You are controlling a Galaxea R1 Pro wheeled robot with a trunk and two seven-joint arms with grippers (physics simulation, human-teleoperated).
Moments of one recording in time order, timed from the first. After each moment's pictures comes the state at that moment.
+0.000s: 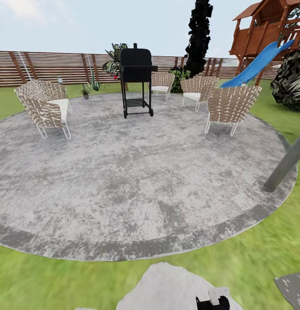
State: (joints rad) left arm -0.33 0.04 0.04 -0.11 -0.11 -0.28 0.06; right arm -0.43 -0.01 -0.01 -0.04 0.17 -0.41 -0.10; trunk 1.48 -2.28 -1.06
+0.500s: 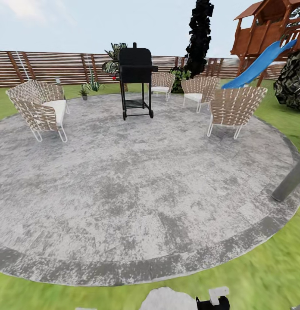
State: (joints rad) left arm -0.33 0.04 0.04 -0.11 -0.11 -0.28 0.06; right arm -0.43 -0.01 -0.01 -0.04 0.17 -0.41 -0.10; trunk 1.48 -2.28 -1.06
